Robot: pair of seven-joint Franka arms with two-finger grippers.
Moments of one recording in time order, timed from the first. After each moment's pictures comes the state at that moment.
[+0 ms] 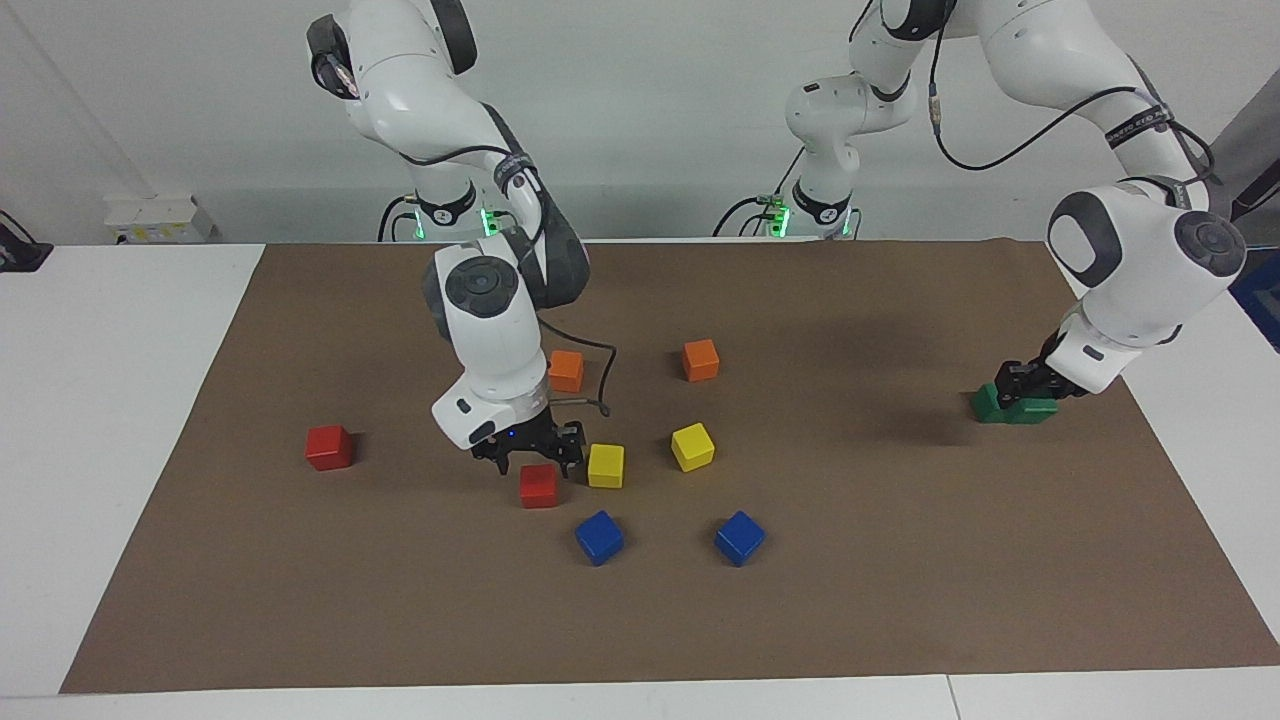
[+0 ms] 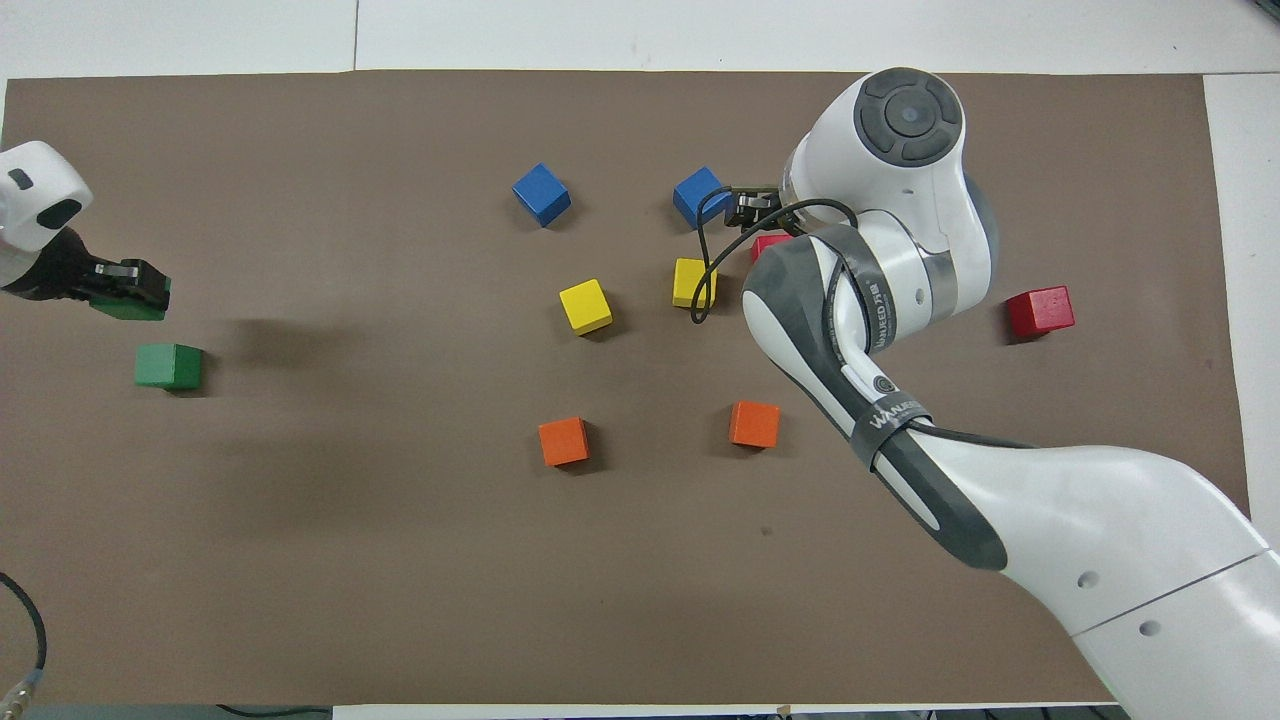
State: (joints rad) left arm 0.18 0.27 -0.02 -1.73 0.03 1.95 0.29; right arm 0.24 0.54 0.10 -1.50 -0.08 2.15 0.48
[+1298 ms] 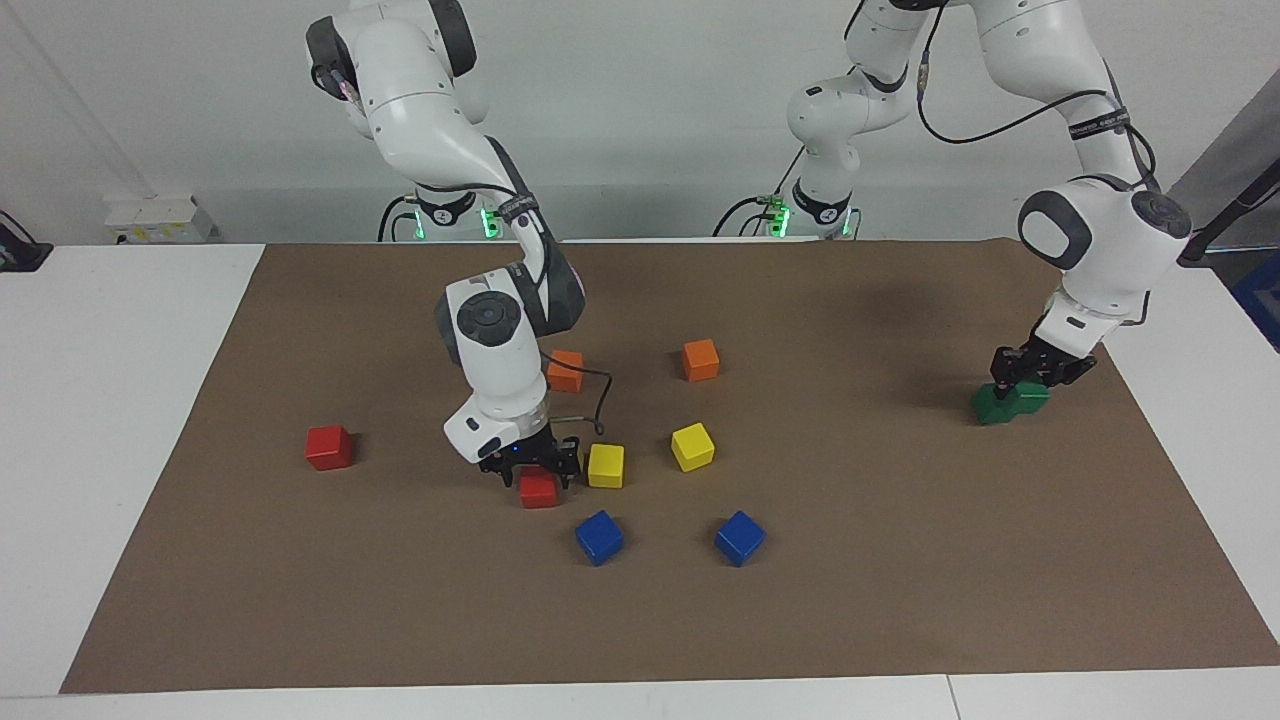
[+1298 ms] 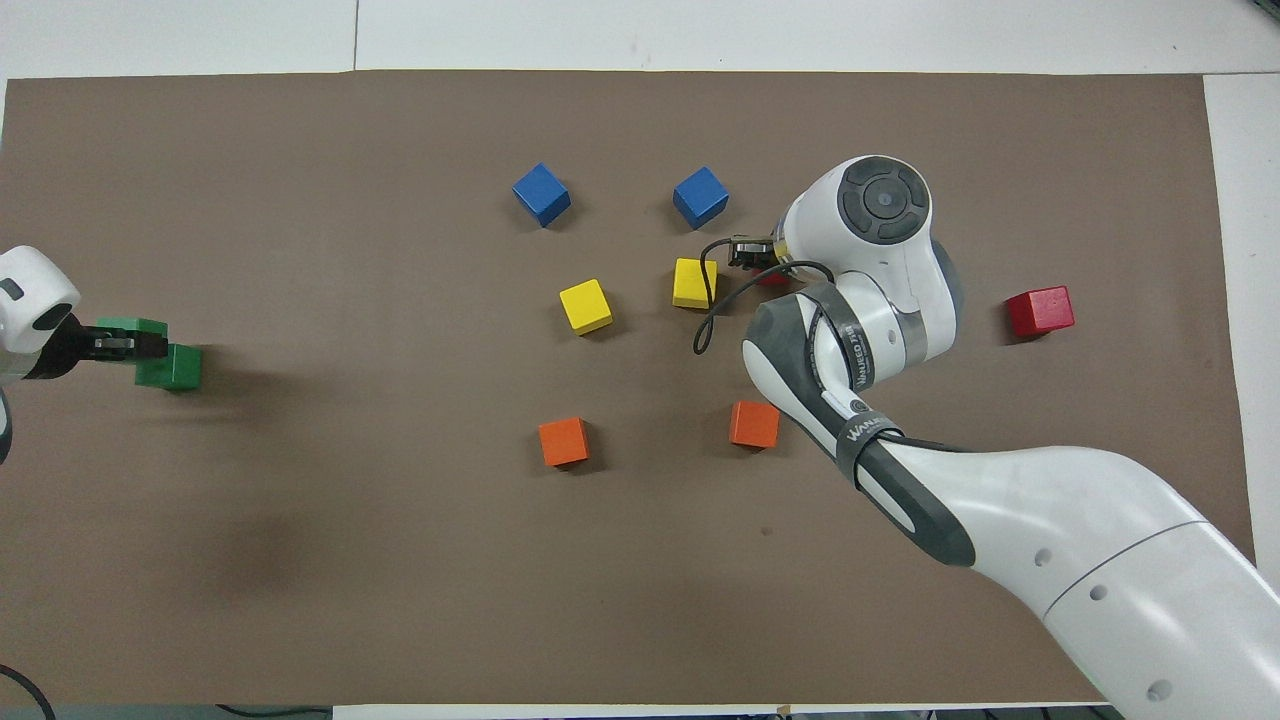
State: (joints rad) left arm 0.25 0.13 -0.02 -2.10 -0.07 2.34 0.37; right arm 0.24 0.54 0.10 -1.68 -0.08 2.35 0.47
